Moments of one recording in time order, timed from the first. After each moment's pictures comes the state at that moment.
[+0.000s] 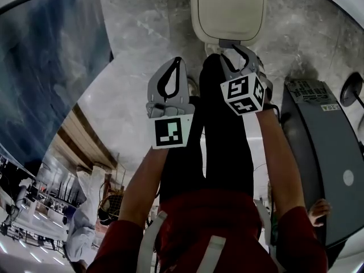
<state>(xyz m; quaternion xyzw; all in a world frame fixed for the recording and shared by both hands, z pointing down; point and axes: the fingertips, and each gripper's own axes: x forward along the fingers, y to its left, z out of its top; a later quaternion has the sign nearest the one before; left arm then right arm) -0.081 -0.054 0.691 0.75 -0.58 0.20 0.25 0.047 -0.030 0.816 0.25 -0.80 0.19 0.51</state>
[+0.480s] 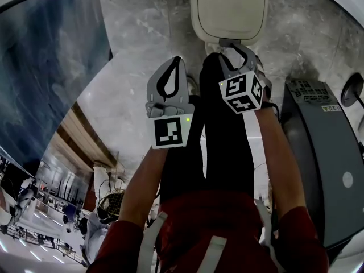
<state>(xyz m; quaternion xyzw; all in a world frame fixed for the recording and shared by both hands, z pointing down) -0.078 -0.051 0.697 0.75 -0.58 0.20 0.25 0.049 -0.024 0.828 0.24 -0.80 0.20 0.52</state>
